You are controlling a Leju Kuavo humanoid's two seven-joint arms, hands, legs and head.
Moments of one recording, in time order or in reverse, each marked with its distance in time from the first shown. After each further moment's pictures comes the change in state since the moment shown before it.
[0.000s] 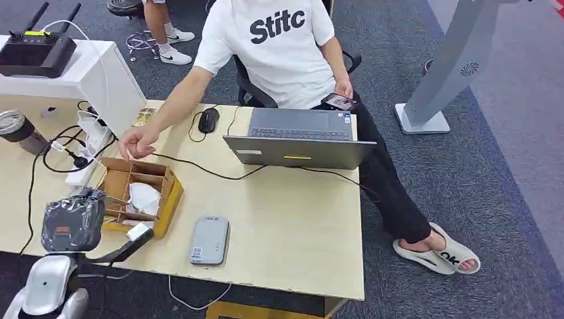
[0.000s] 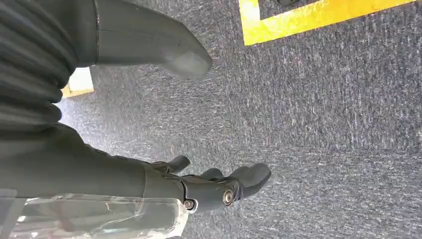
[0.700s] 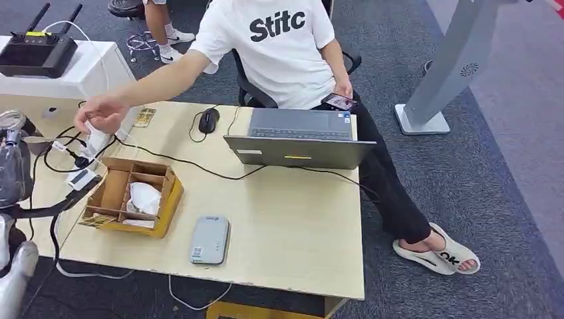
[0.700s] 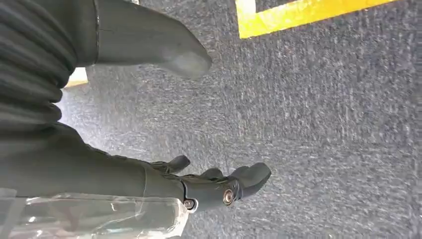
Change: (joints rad) left arm -0.225 0.077 0.114 0.035 -0.139 0.087 0.016; right arm -0.009 -0.021 0.015 0.024 0.028 -0.021 -0.004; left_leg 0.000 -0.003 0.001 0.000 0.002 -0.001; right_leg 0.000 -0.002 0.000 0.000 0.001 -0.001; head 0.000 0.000
